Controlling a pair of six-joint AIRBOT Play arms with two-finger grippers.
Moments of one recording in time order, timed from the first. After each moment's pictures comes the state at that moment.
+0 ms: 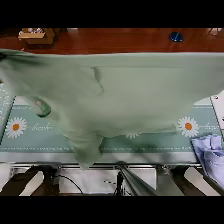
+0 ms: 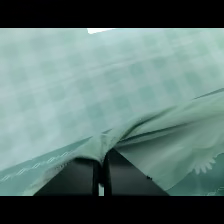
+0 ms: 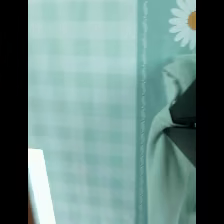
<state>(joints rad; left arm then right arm) 0.17 -0.93 1.64 1.02 -1.54 -1.28 -0.64 -1.08 1.80 -0.87 1.81 1.40</state>
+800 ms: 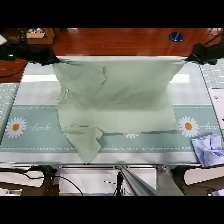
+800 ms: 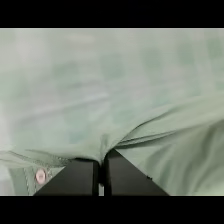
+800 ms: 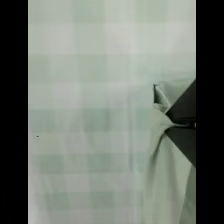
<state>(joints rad) 0.10 -1.61 1.62 0.98 -1.11 -1.20 -0.29 -1.69 1.78 -1.07 1.22 1.39</state>
